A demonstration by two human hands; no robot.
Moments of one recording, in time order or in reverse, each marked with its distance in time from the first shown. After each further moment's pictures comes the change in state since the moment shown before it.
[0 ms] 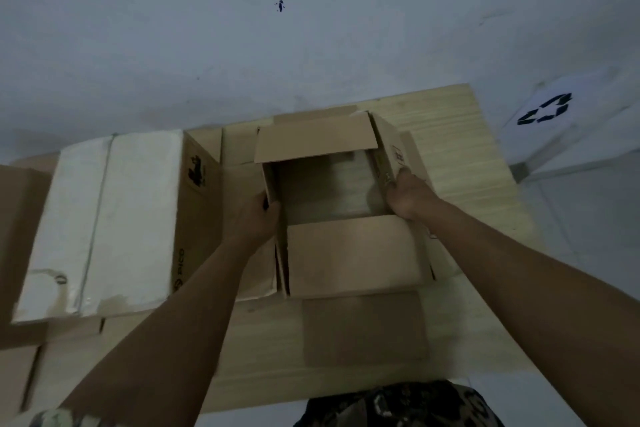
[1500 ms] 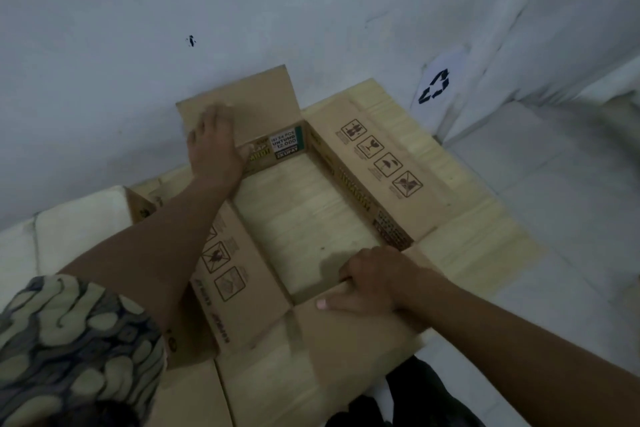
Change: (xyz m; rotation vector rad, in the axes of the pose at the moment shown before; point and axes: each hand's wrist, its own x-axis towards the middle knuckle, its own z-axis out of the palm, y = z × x) left_hand 0.099 0.095 -0.035 0.665 0.398 0.743; right_hand -0.167 0.002 0.067 -0.467 -0.191 -0.319
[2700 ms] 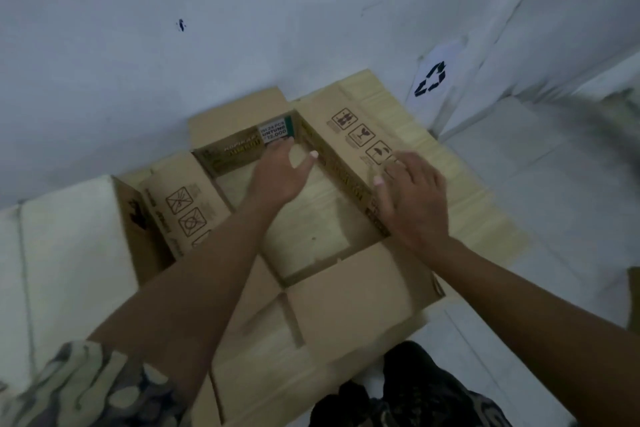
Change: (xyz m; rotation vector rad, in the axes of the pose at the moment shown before) left_hand -0.060 0.101 0.015 -0.445 -0.304 -0.062; right_hand 0.009 0.073 -0.008 0.148 1.143 0.282
